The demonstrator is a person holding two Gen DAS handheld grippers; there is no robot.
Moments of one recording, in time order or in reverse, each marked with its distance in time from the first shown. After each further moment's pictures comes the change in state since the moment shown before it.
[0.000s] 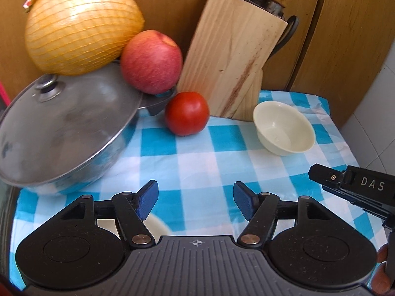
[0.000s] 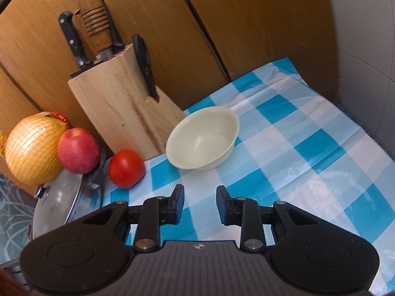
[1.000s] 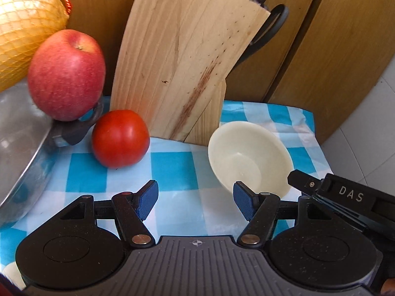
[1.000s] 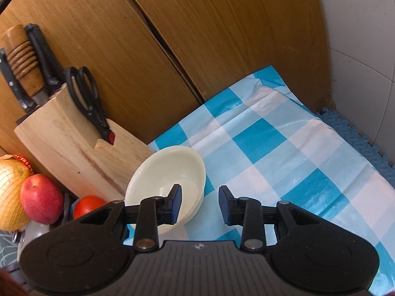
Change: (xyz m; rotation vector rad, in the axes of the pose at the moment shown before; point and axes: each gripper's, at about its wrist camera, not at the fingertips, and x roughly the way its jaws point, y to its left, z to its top) left arm 0.073 -0.047 0.050 -0.046 0.035 -0.110; right arm 0.062 -0.037 0.053 0.069 -0.018 -0.033
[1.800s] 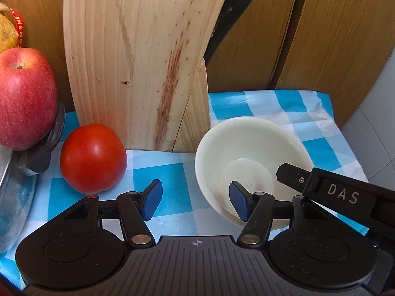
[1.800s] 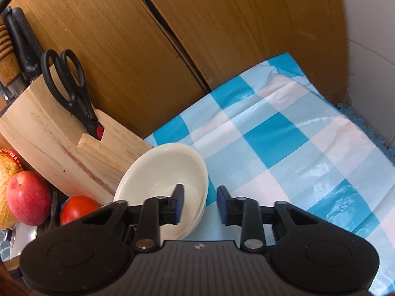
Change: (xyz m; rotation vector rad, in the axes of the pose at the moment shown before) left arm 0.051 -0.029 0.007 0.127 0.019 0.102; right arm 0.041 -0.002 0.007 -0.023 0.064 0.042
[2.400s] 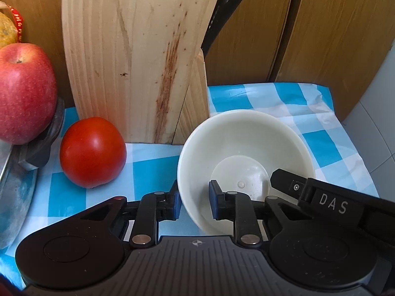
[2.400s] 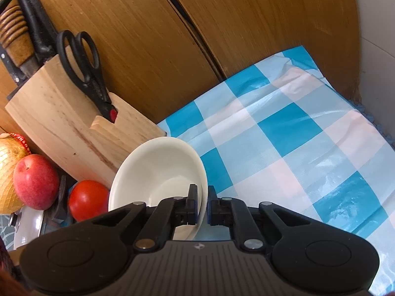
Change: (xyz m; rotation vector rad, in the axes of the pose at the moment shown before) left arm 0.002 -0.005 -0.004 0.004 0.015 0.003; right arm -0.009 0.013 -0.006 -0.048 0.031 0.036
